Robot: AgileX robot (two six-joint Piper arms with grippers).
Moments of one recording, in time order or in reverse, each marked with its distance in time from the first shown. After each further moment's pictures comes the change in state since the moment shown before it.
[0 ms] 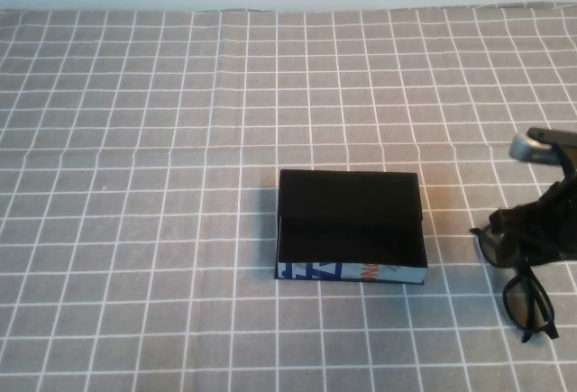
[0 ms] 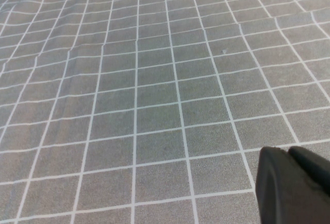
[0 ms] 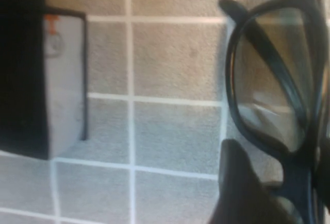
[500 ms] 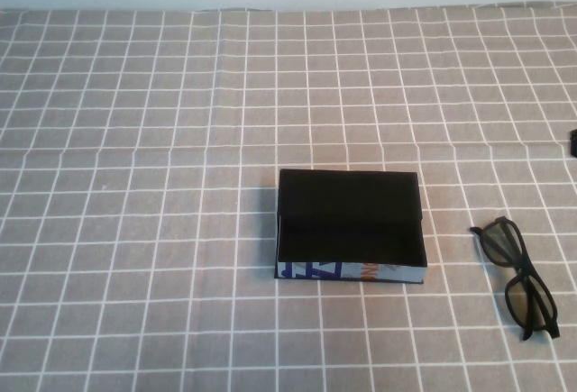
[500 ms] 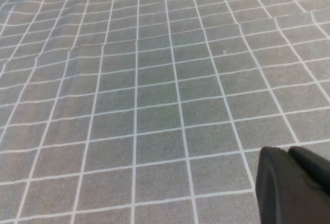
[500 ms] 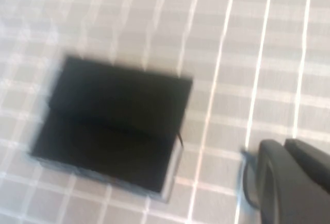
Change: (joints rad) right arm 0.000 -0.587 0.054 0.067 -0.066 -0.125; left arm 0.000 0.000 0.000 0.000 0.000 0.000
